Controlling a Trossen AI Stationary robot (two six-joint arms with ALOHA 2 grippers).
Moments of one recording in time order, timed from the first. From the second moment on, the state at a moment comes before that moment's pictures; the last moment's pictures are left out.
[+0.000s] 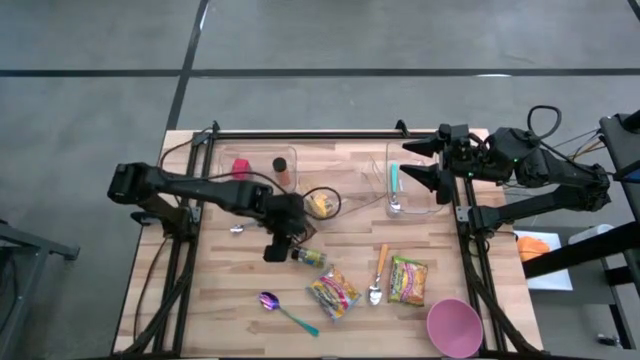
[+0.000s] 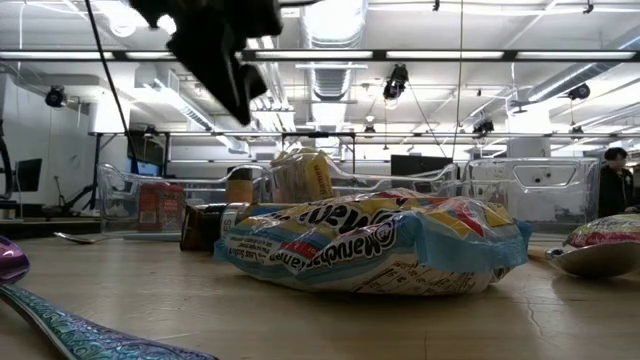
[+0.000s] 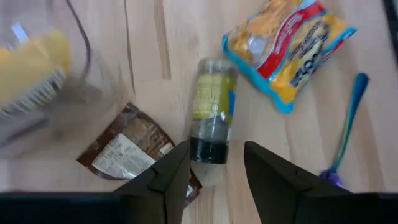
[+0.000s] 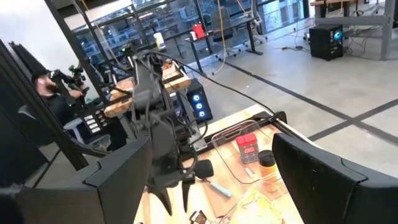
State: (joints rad) left arm -0.06 1.55 1.16 -0.72 0.17 0.01; right arm 0.02 0.87 1.21 -0.41 0.20 0.38
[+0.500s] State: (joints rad) left arm -0.09 1.53 0.98 -0.48 0.18 0.13; right arm 0.02 0.87 1.21 -0.42 0.21 0.42
